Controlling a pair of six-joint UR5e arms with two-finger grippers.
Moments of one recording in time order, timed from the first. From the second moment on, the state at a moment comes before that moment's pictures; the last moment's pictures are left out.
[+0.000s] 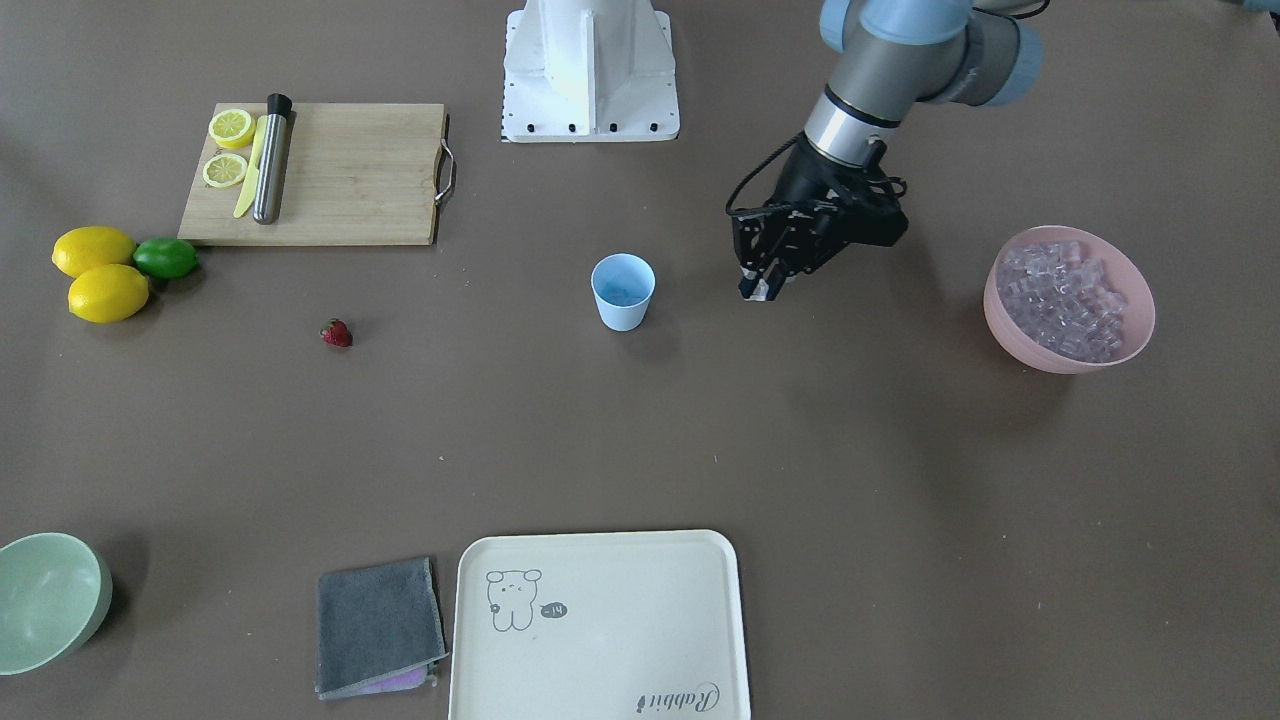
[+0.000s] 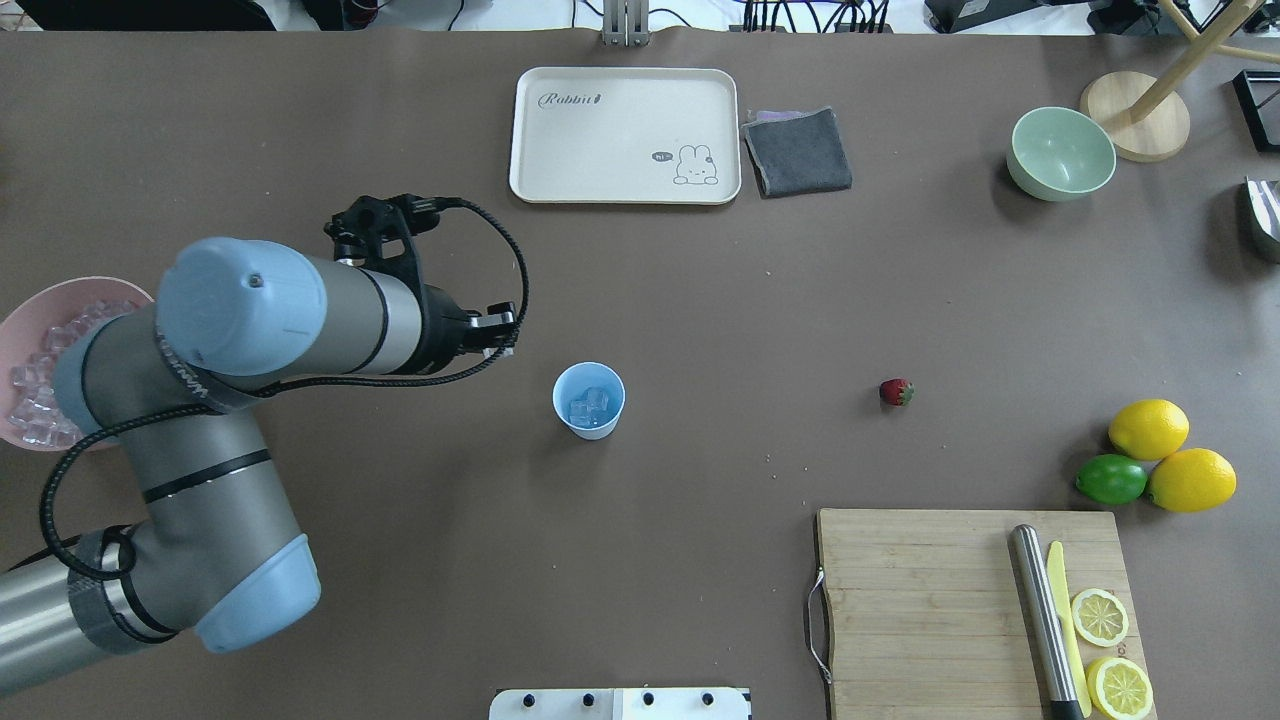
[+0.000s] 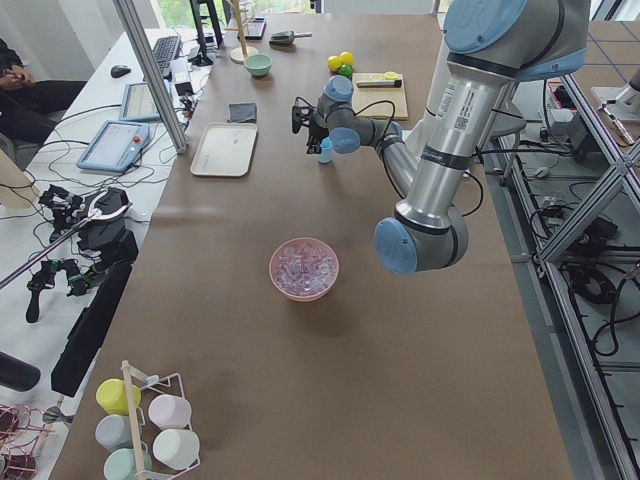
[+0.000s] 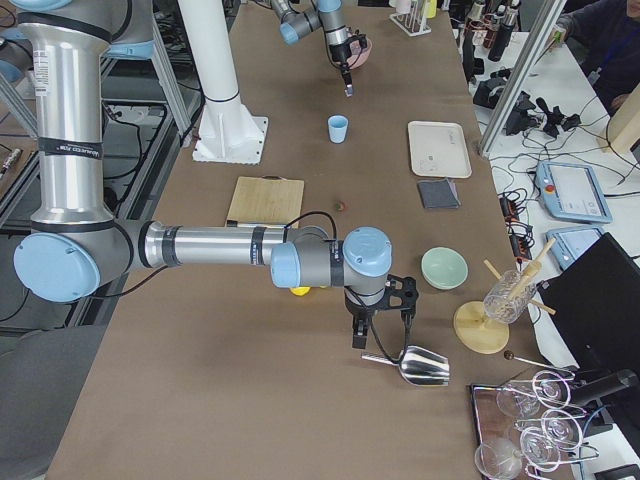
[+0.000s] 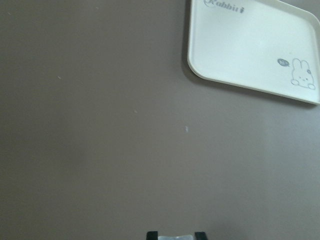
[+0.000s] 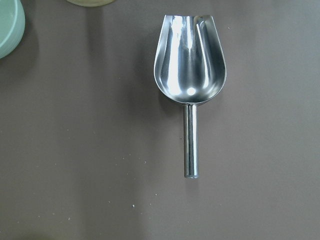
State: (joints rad) left arm -0.53 -2.05 -1.91 -1.87 -1.72 -1.43; right arm 1.58 -1.61 1.65 -1.51 2.34 0.16
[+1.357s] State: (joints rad) left arm -0.44 -2.18 -1.81 -1.82 -1.65 -1.47; right arm 1.58 -1.63 1.66 -1.51 2.34 0.15
